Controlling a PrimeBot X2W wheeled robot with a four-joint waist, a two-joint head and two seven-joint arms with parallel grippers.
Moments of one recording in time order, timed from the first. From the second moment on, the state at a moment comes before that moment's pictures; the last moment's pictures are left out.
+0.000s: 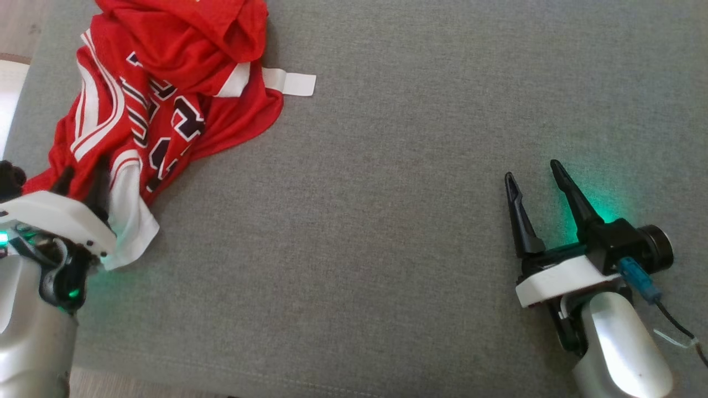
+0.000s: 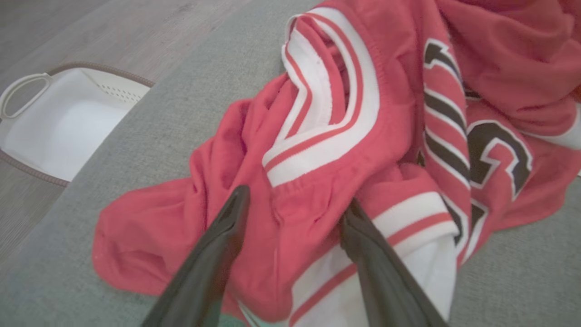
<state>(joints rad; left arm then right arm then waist) -0.52 0.40 -0.16 0.63 -0.71 -0.13 0.22 -0.21 -0.08 0.11 0.32 0.00 0.13 -0.26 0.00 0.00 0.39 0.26</state>
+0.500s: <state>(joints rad) -0.55 0.51 -0.22 0.54 -0.79 -0.13 0.10 -0.18 -0.07 0.12 0.37 0.04 0.13 -0.26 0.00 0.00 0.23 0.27</state>
